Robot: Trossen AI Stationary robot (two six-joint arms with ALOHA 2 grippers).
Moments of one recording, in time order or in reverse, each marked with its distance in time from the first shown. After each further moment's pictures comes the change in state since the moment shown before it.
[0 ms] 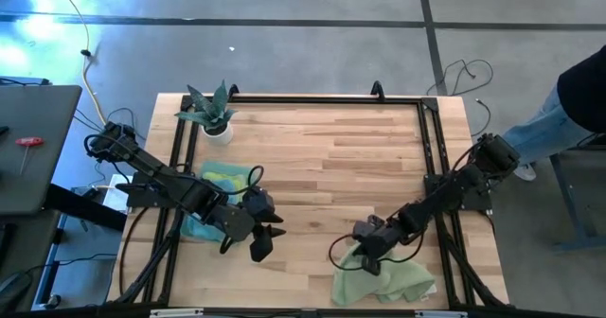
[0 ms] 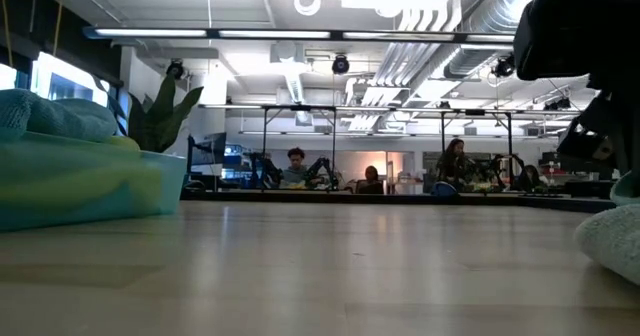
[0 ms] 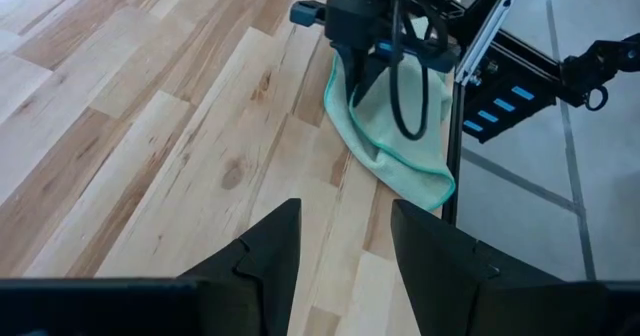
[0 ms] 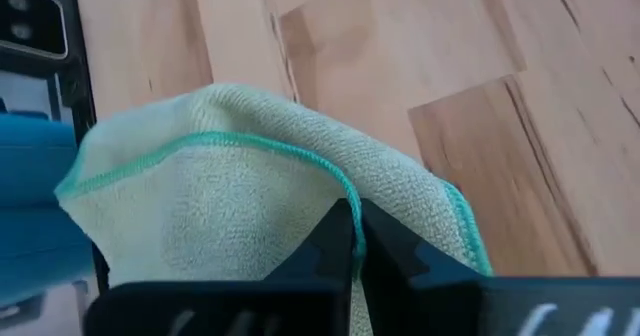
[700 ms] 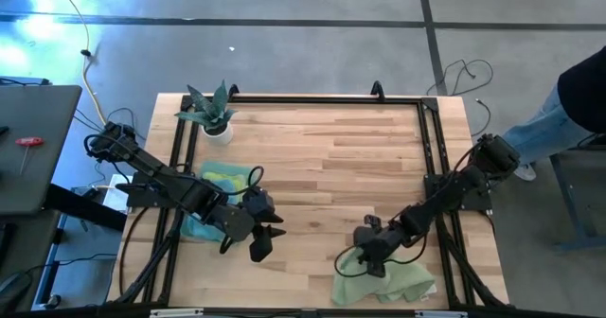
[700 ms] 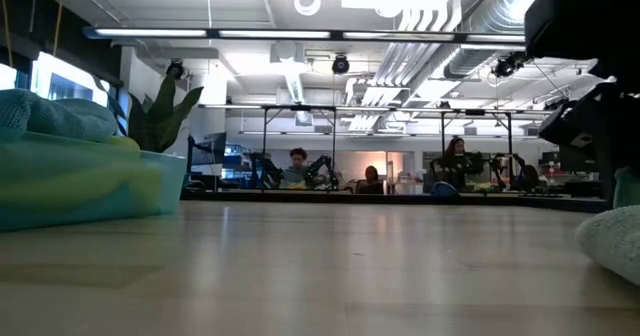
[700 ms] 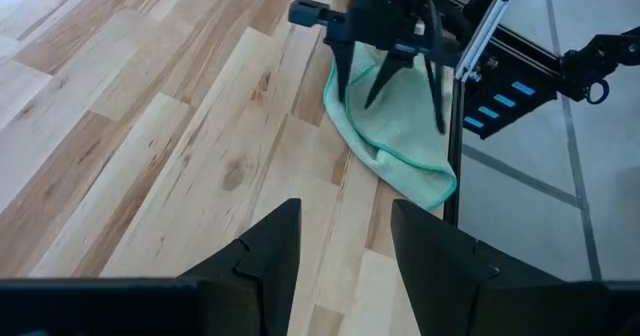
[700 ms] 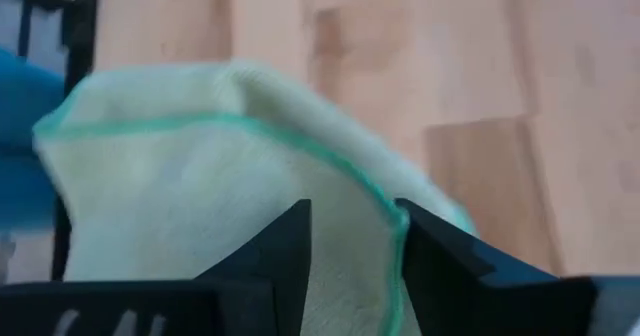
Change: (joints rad) left arm 0.000 0.000 0.000 -0.001 0.003 0.021; right arm 0.032 0.000 0.000 0.006 0.045 -0.204
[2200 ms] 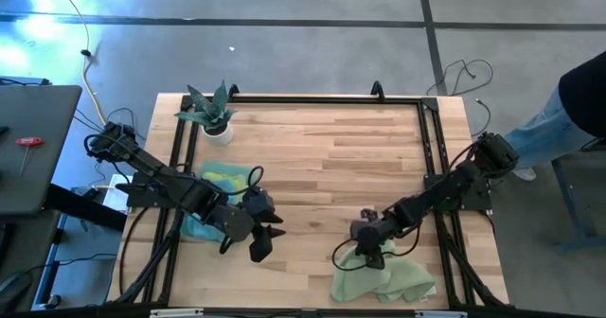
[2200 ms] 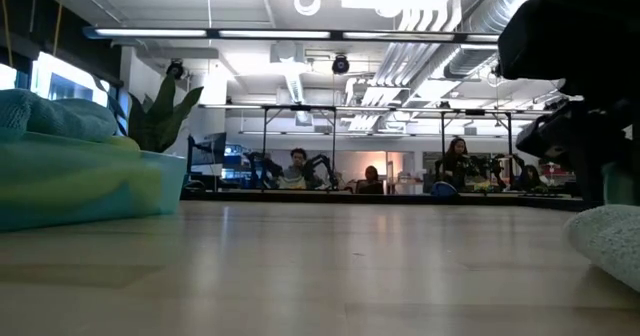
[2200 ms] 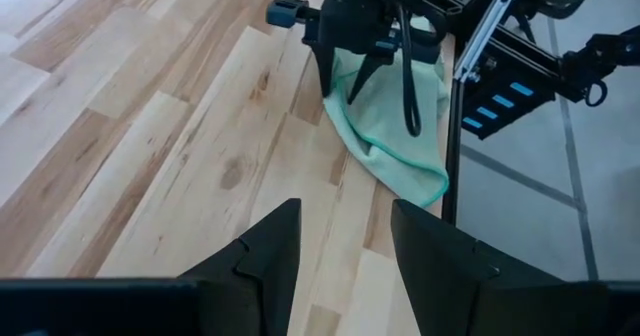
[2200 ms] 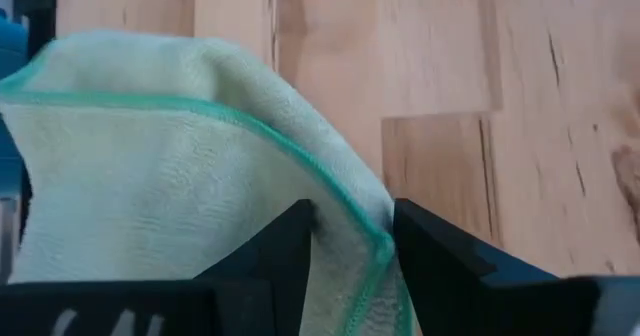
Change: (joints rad) left arm -0.001 0.000 0.000 0.000 0.001 -0.009; right arm -0.103 0.000 -0.001 -0.054 -0.128 -0.117
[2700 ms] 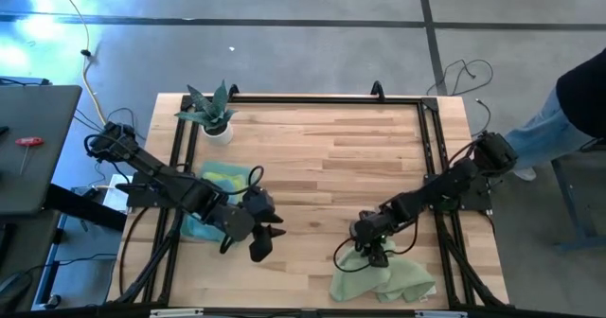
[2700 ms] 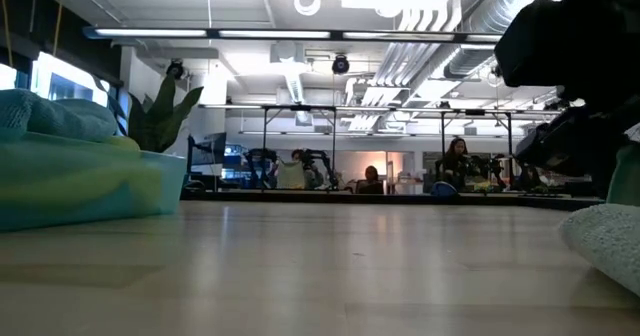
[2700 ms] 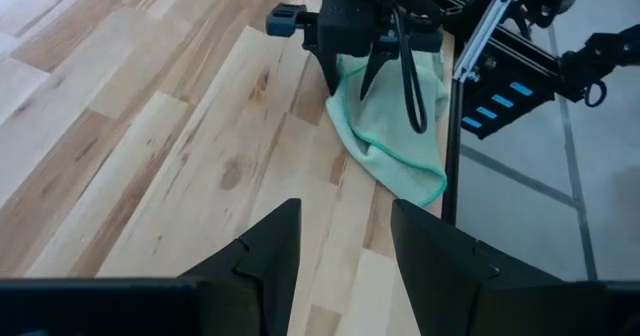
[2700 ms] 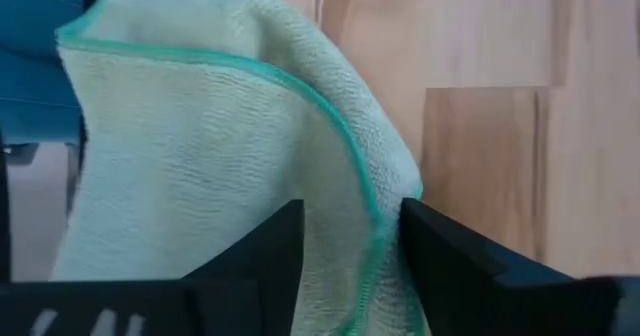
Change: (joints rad) left arm 0.006 0.000 0.000 0.001 0.004 0.004; right arm -0.061 0.001 0.000 -0.015 -0.191 -0.087
